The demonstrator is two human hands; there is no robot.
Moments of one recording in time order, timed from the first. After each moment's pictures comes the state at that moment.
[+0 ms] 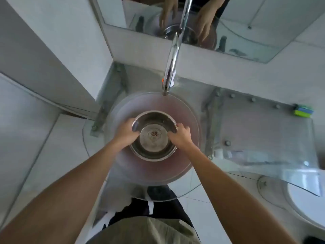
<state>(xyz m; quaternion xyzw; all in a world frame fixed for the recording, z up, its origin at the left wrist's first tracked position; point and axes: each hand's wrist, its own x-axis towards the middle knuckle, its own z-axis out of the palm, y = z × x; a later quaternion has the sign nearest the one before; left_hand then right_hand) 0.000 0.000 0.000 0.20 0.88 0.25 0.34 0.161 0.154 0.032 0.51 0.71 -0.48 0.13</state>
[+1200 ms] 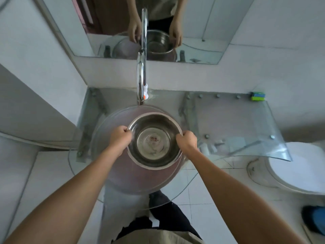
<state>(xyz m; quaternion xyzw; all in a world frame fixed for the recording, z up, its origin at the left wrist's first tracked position) 0.015 0.042 0.052 0.16 0.87 0.34 0.32 0.217 0.169 0.061 0.64 0.62 -0.44 -0.04</state>
